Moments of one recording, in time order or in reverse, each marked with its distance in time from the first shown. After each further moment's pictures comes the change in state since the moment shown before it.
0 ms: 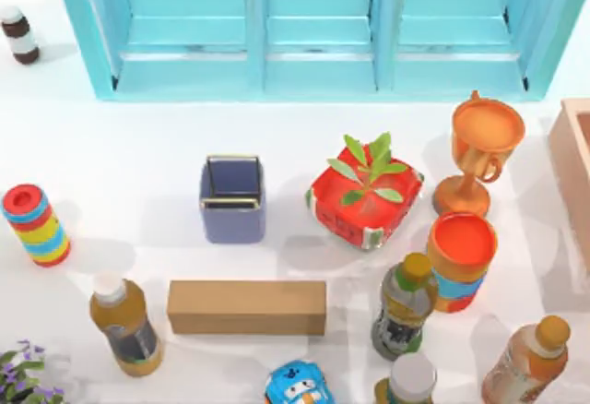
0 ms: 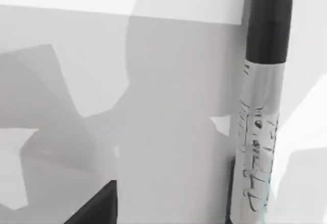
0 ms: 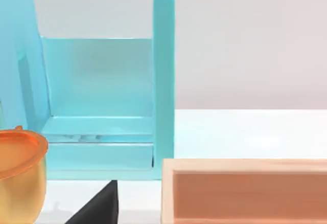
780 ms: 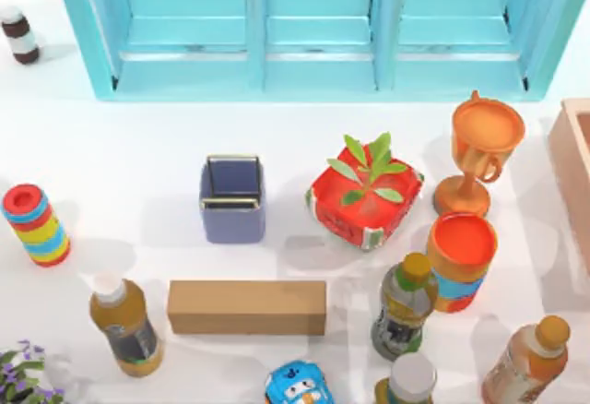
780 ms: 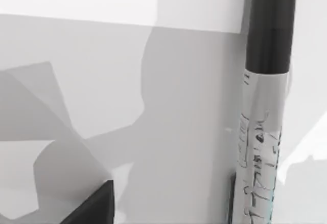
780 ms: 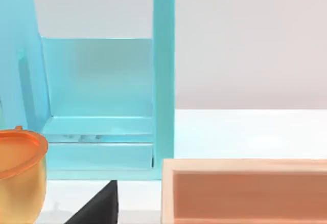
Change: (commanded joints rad) left arm -0.045 0.121 0.018 0.121 -0.012 -0.046; right arm 0.000 0.000 0.000 0.000 0.000 0.000
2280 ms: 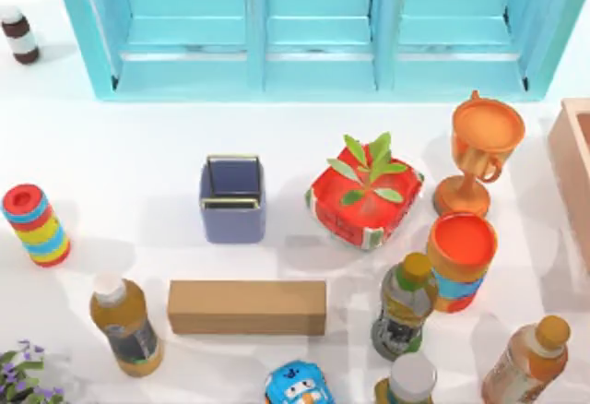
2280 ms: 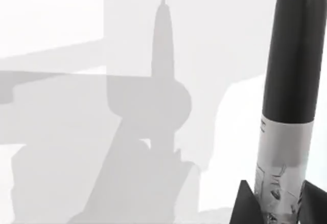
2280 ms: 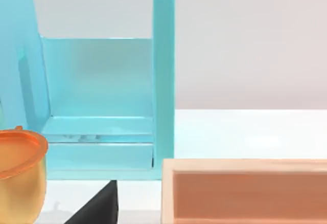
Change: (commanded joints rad) left arm 0.124 -0.360 -0.167 -0.198 0.013 0.124; right arm 0.000 0.000 0.000 0.000 0.000 0.000
